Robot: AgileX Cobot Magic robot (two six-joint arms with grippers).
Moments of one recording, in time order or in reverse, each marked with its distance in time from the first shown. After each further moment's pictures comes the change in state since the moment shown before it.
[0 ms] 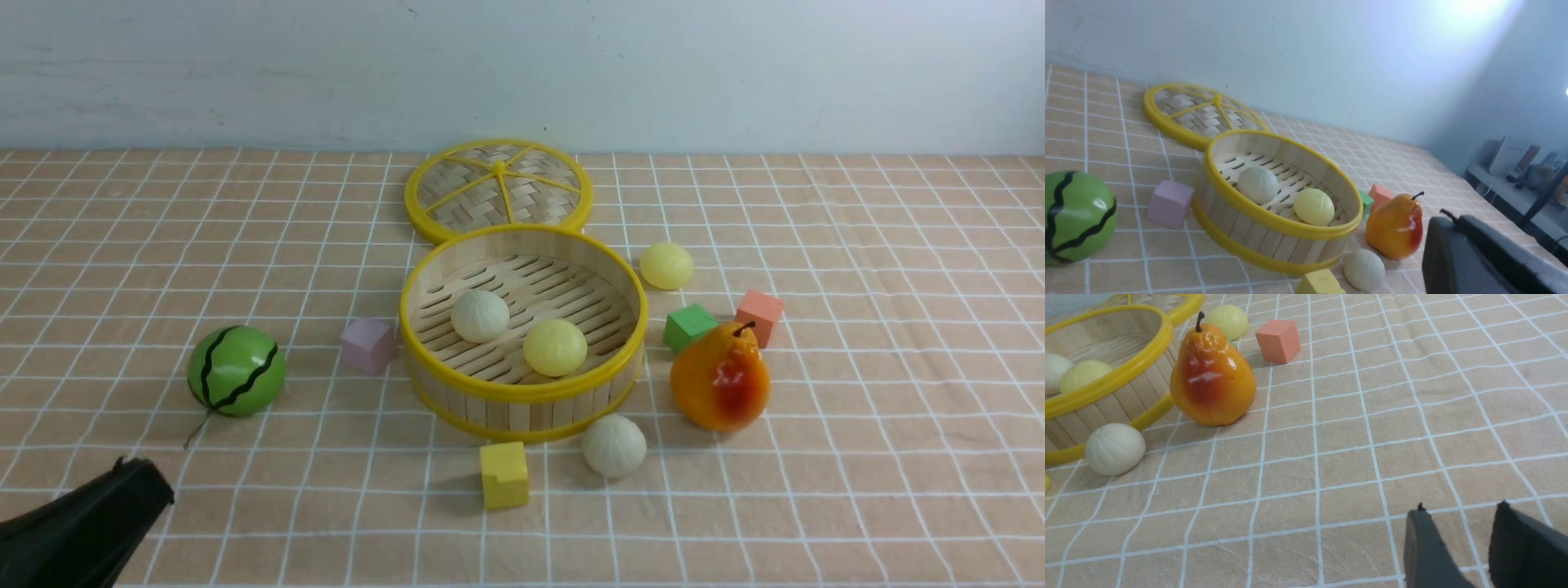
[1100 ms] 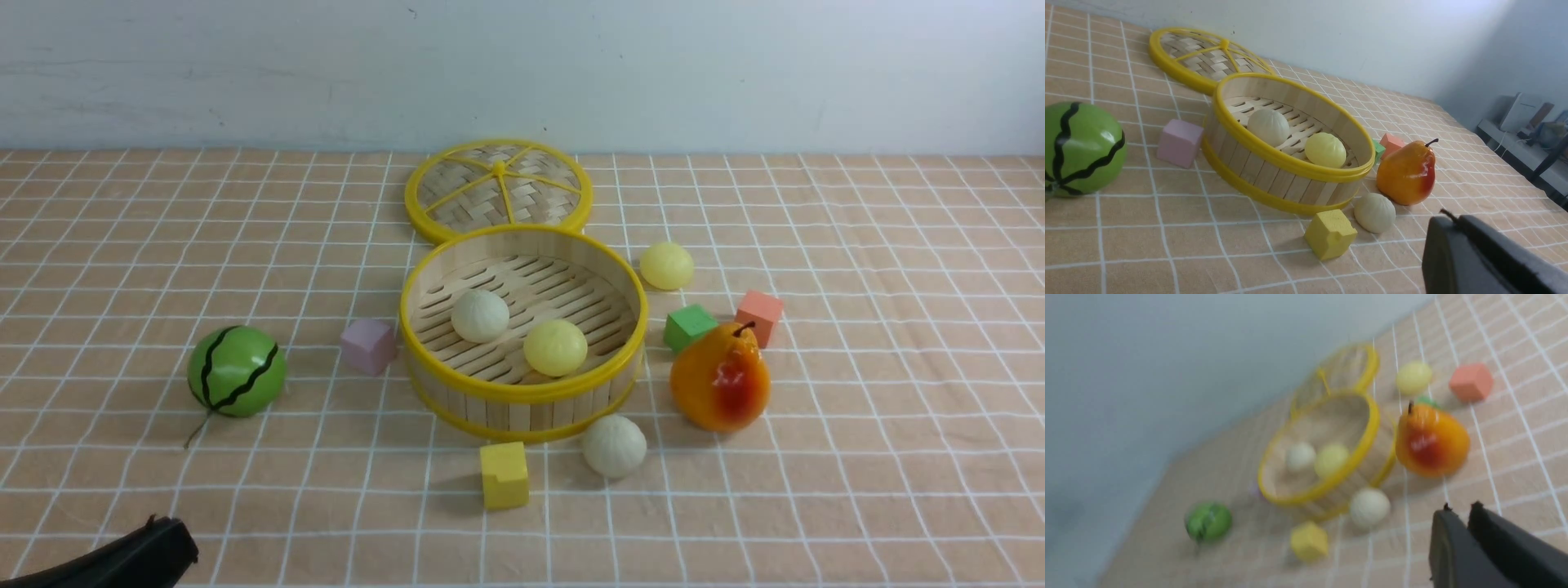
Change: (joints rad) right arm 0.110 0.321 -0.432 0.462 0.148 -0.027; left arm 0.000 0.002 0.021 -0.009 0.098 0.005
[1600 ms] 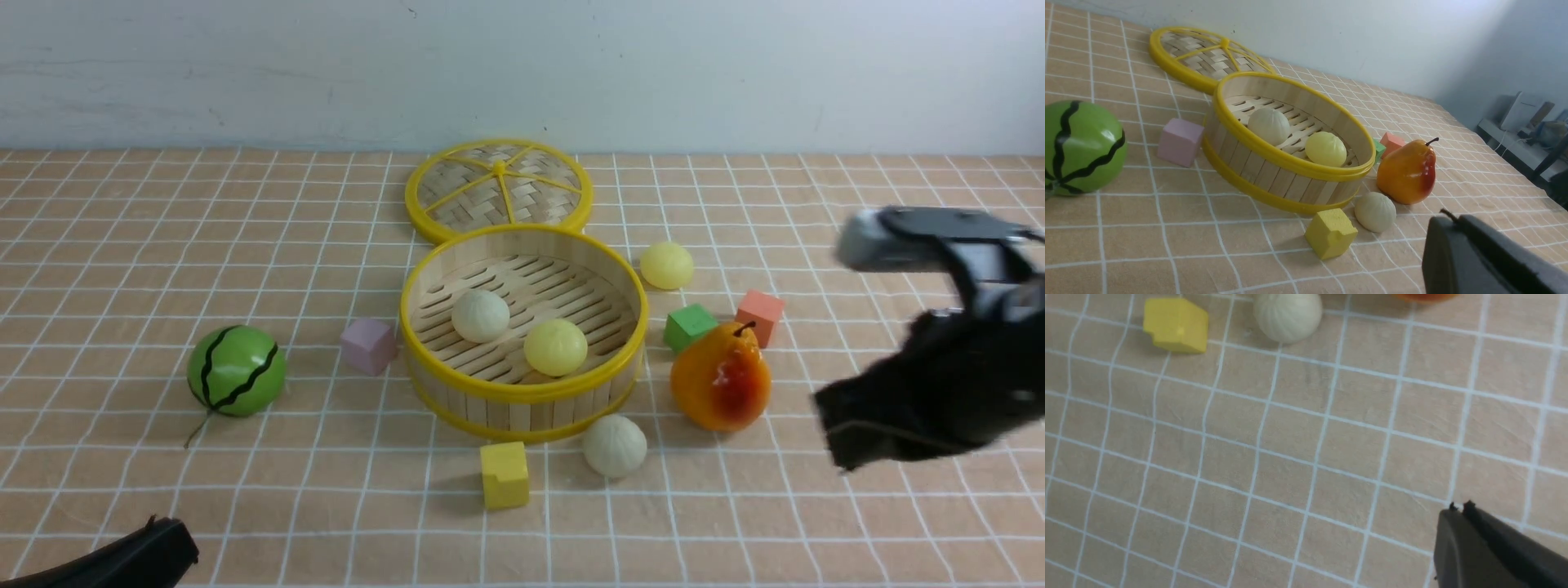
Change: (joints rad) right arm 0.202 1.060 -0.628 -0.225 0.355 -0.188; left arm 0.000 0.000 0.000 0.000 0.002 0.000
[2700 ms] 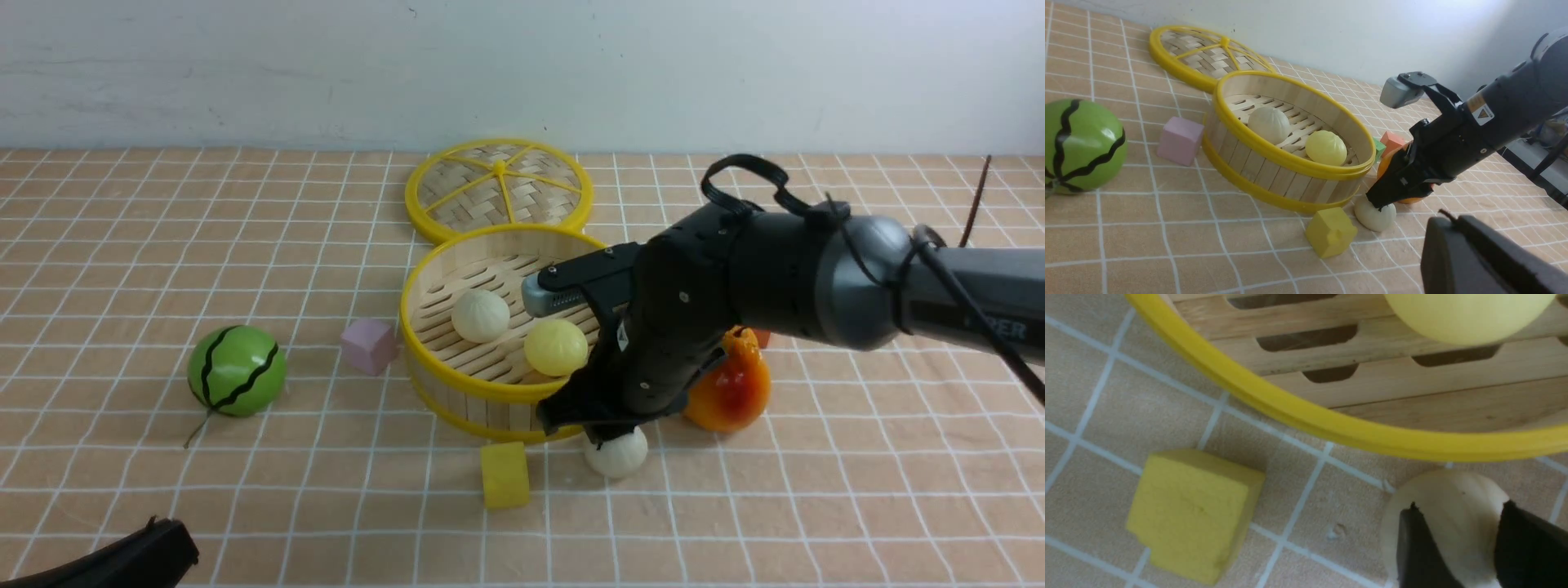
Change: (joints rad) right arm 0.257 0.615 -0.387 -0.312 -0.201 0.249; left arm 0.000 0.000 0.000 0.000 0.003 0.000
